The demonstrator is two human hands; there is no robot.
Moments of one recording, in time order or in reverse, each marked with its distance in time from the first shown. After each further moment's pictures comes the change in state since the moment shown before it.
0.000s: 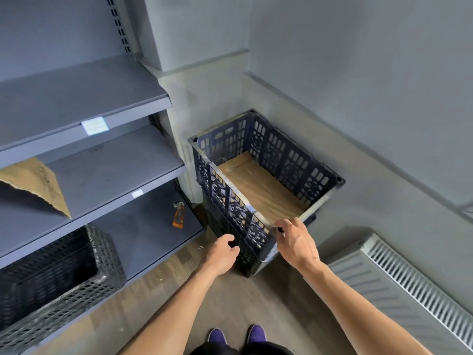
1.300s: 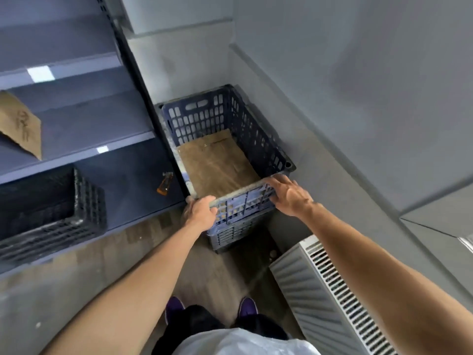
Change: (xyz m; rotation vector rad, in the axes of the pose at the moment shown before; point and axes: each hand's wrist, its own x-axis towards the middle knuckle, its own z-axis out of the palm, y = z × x) left_hand 0.018 0.151 0.136 0.137 0.331 -0.216; right_hand 0.107 0.199 -0.114 -0.247 -0.370 -0.380
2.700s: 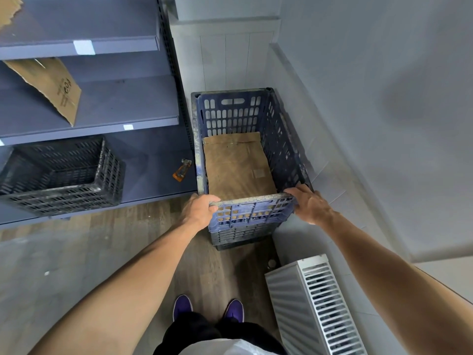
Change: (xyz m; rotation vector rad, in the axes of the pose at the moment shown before) left_hand 0.004 -0.006 0.011 -0.140 0.174 -0.013; right_hand 0.043 0.058 -0.003 -0.086 -0.071 -0.083
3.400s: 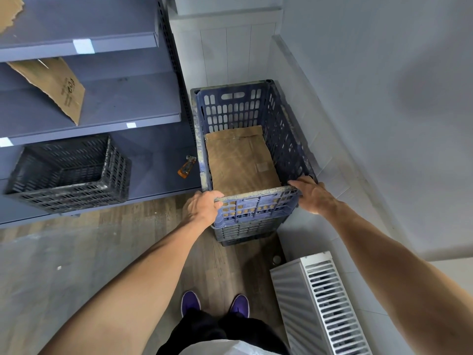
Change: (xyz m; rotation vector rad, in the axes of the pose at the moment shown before) left_hand 0.010 0.004 0.013 0.151 0.035 -0.044; right_hand 0.017 0.006 -0.010 0.030 -0.061 0.029
